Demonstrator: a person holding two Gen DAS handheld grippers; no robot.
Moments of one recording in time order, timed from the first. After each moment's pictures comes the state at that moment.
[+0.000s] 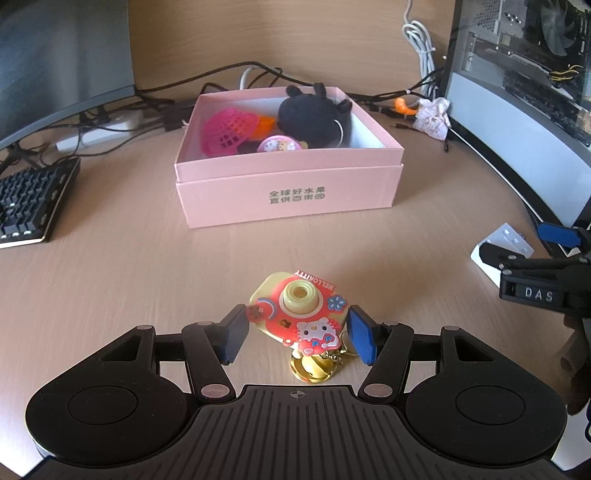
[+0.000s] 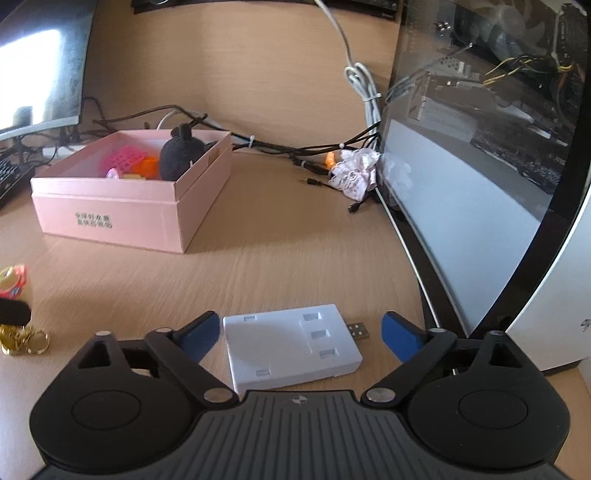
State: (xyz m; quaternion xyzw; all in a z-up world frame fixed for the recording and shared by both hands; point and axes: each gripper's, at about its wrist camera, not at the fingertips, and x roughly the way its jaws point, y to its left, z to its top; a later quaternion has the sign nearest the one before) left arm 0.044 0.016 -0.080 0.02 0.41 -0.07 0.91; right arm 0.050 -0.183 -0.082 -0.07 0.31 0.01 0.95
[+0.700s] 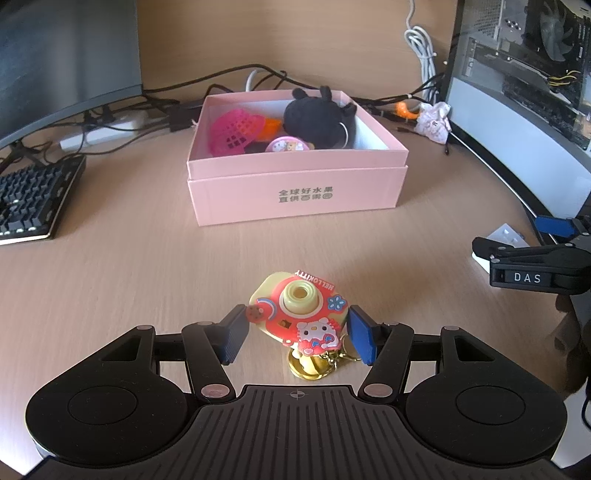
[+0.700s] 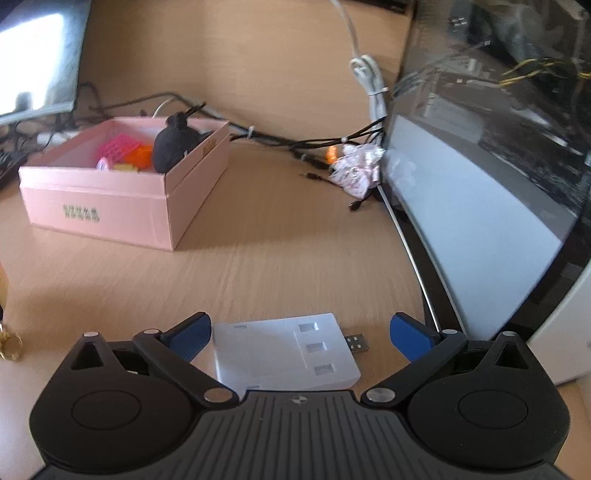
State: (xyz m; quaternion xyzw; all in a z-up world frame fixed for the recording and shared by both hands) left arm 0.038 0.027 -0.081 0.01 0.41 -0.07 0.91; right arm 0.069 -0.184 -0.087 -0.09 0.33 0.02 0.94
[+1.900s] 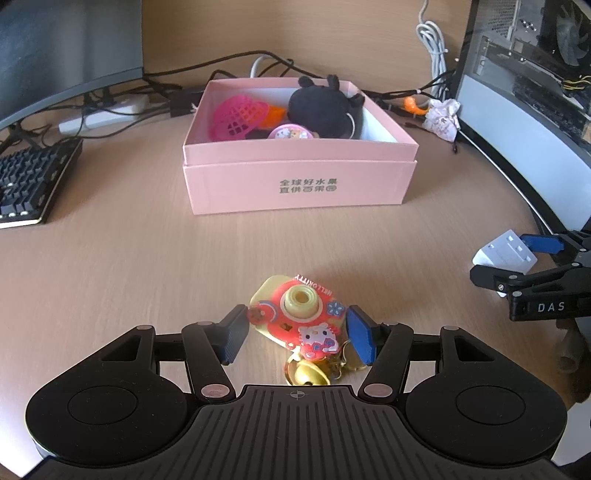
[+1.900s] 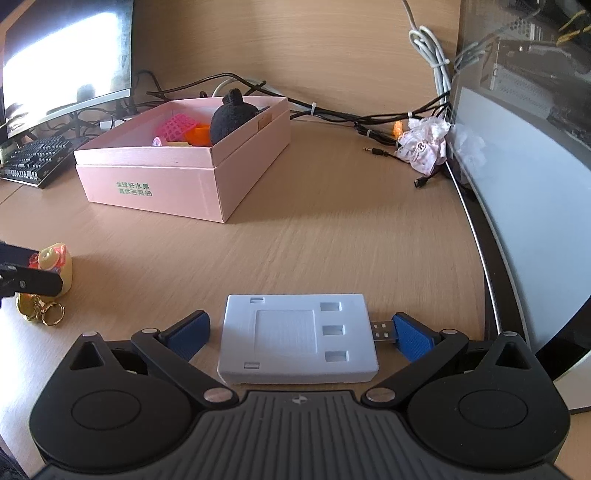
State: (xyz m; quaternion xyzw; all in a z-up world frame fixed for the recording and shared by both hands) left arm 0.047 0.026 -0.087 0.00 0.42 -0.07 0.91; right arm 0.077 -0.200 -0.101 -0.06 0.36 0.14 0.92
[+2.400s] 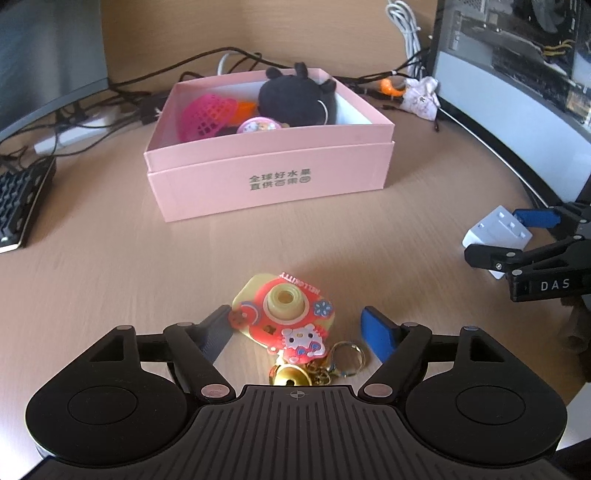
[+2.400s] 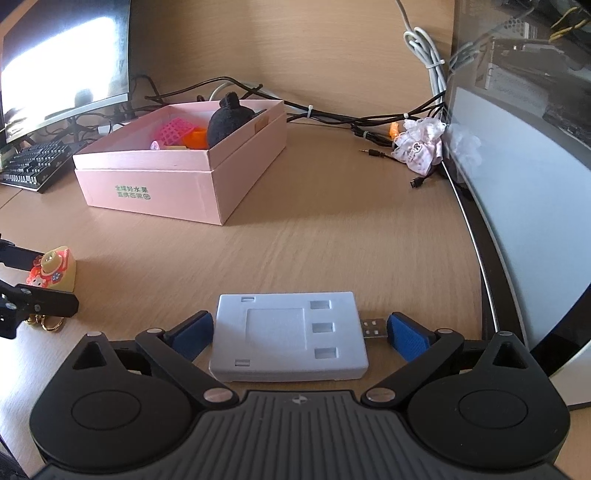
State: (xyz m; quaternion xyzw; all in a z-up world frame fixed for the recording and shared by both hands) left arm 0.055 0.009 -0.098 0.04 0.42 -0.09 0.90; right arm 0.074 -0.202 -0.102 -0.05 0.36 0.14 0.92
